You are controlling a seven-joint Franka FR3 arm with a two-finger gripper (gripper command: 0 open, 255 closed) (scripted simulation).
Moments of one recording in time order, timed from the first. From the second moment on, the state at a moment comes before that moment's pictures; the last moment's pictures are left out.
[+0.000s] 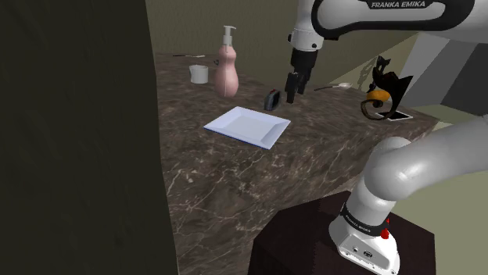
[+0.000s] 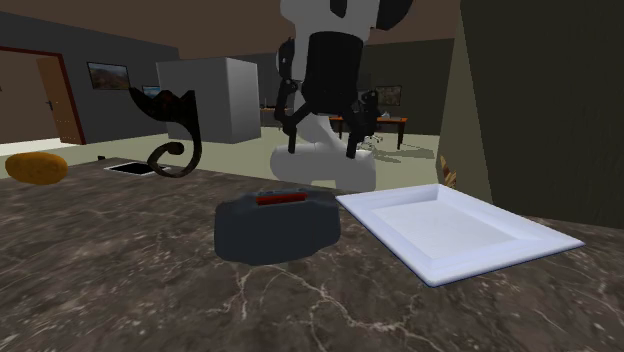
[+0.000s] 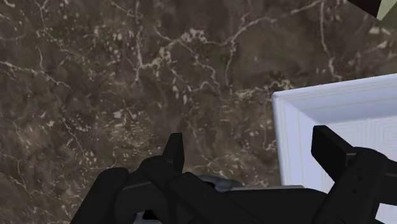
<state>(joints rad) 0.00 -0.74 0.03 -2.35 -0.11 1.65 -0.07</state>
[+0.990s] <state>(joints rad) -0.36 -0.34 0.17 -2.06 0.05 1.74 1.14</state>
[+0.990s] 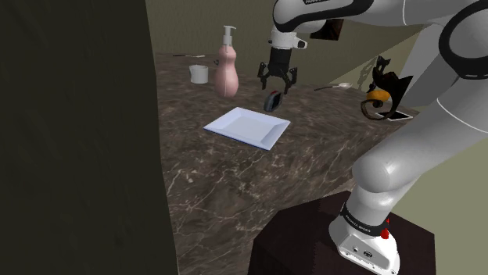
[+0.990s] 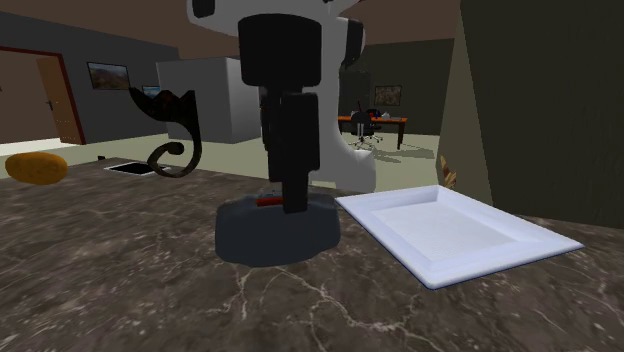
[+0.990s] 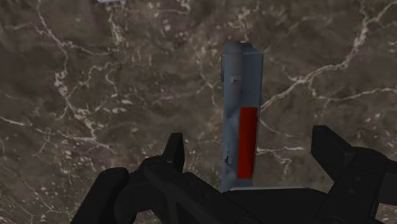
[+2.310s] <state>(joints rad) -0.37 -0.34 0.18 -2.13 0.06 1.81 1.16</state>
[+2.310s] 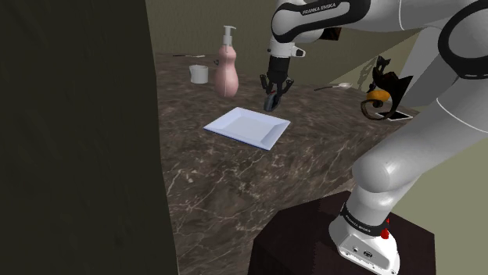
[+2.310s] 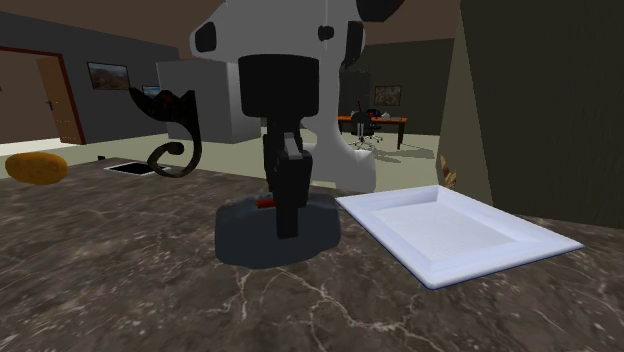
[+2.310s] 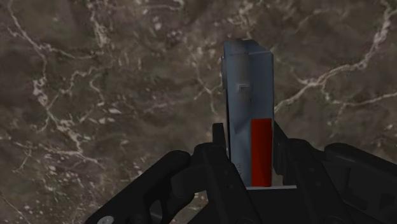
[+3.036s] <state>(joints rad) -0.37 -0.33 0.17 -2.04 0.05 1.72 1.16</state>
